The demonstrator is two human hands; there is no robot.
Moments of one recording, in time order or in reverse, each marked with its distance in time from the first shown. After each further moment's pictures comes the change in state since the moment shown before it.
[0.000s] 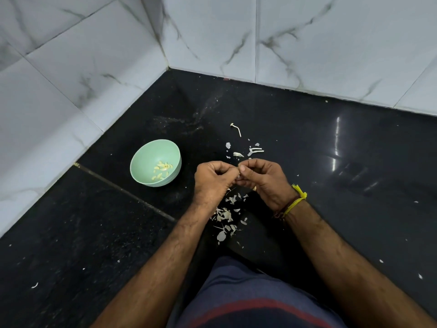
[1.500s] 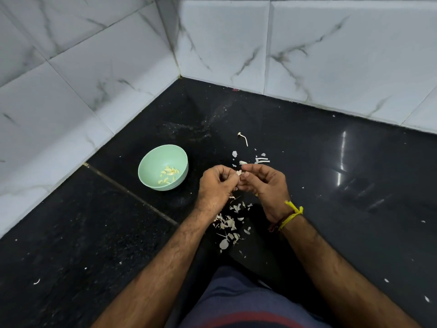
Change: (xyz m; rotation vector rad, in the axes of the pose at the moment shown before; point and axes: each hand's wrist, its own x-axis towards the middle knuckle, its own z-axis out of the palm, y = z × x) left_hand 0.010 -0.011 -0.008 0.082 -0.006 0.055; right_hand -0.003 0.003 0.016 -0.147 0.151 -0.151
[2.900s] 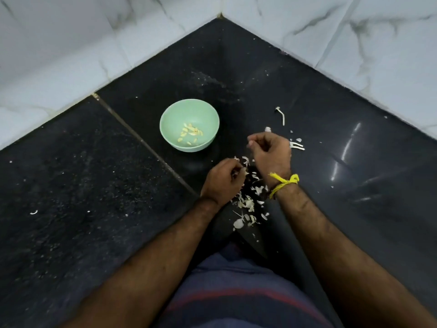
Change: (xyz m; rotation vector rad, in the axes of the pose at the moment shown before) left_hand 0.015 -0.118 -0.015 0.300 0.164 0.267; right_hand 0.052 0.021 0.069 -0.803 0.054 -0.139
